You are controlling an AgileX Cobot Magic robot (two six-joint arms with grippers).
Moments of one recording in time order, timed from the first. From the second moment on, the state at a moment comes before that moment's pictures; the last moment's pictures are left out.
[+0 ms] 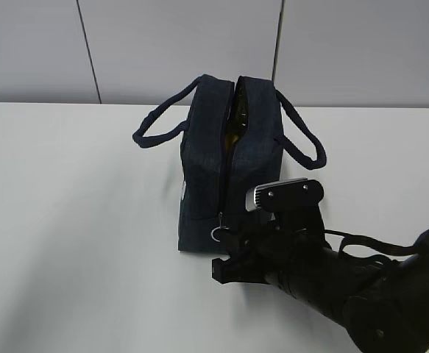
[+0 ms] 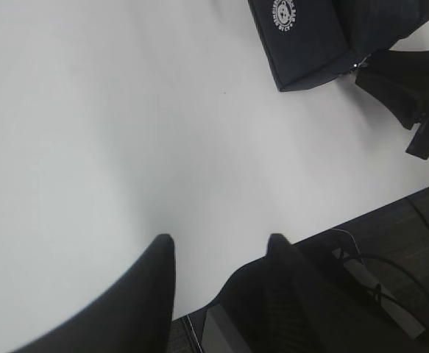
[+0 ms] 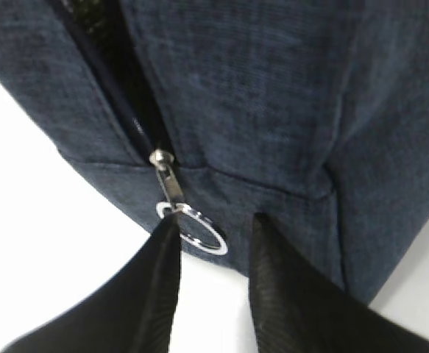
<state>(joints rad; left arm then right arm) -0.32 1.20 -1.24 -0.19 1.25 0.02 0.69 1.92 -0.58 0.22 -0.76 0.18</state>
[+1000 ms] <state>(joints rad) -0.32 1.20 -1.24 -0.19 1.25 0.02 0.69 1.92 -0.58 0.04 -0.78 0.09</state>
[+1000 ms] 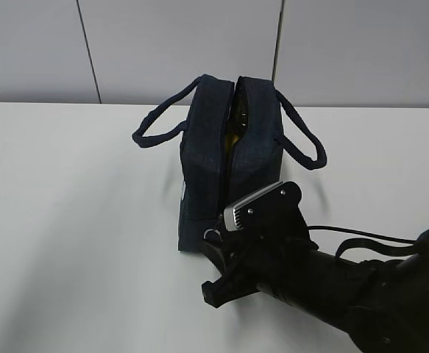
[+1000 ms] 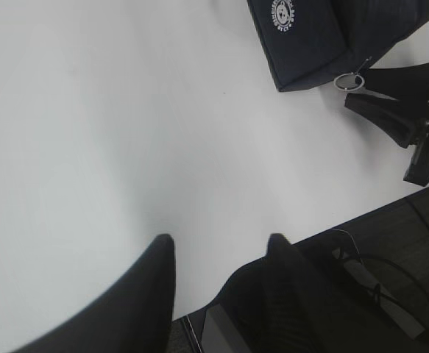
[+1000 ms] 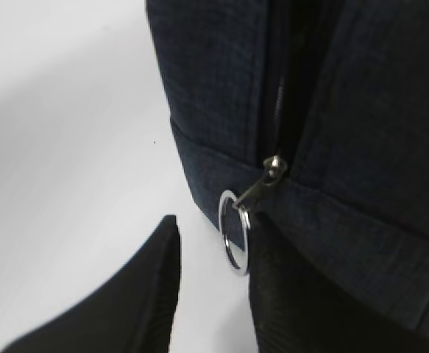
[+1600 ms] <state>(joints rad) -0.32 1.20 -1.24 -0.19 1.25 0.02 0.69 1.96 -0.59 0.04 -0.79 0.04</state>
